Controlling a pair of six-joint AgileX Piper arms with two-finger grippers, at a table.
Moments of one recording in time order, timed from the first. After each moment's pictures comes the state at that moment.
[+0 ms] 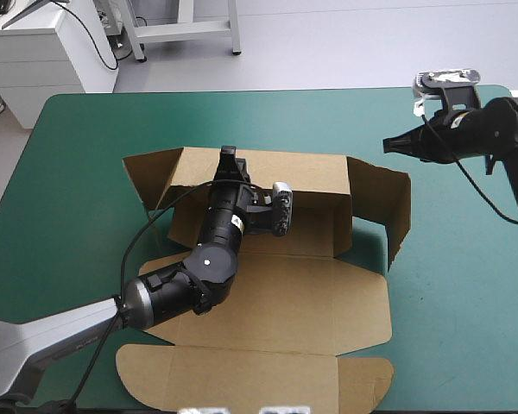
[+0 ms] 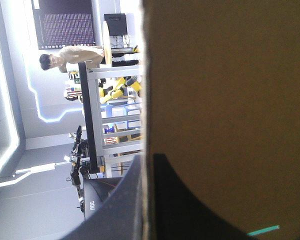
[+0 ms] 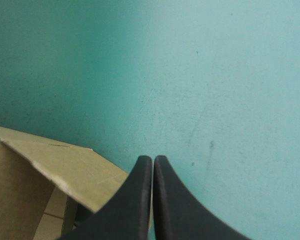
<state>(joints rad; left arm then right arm) -1.01 1.52 -1.09 1.57 0.80 -0.28 0.08 1.49 -1.63 0.15 1.09 -0.08</state>
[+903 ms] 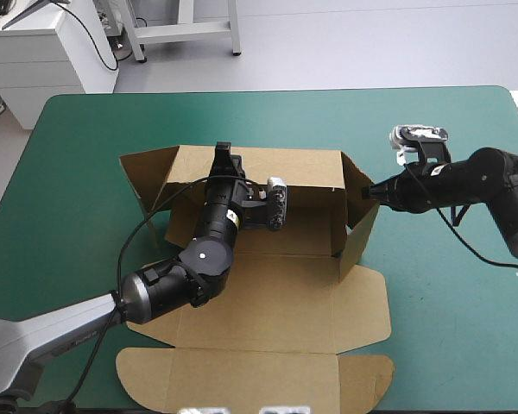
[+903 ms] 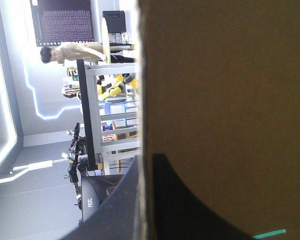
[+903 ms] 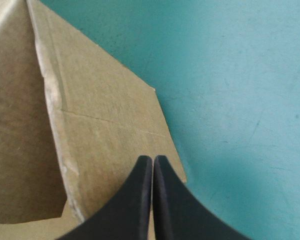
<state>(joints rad) -0.97 1.52 -1.08 1.57 0.77 -0.28 0.08 1.36 -1.22 0.47 0.94 -0.24</state>
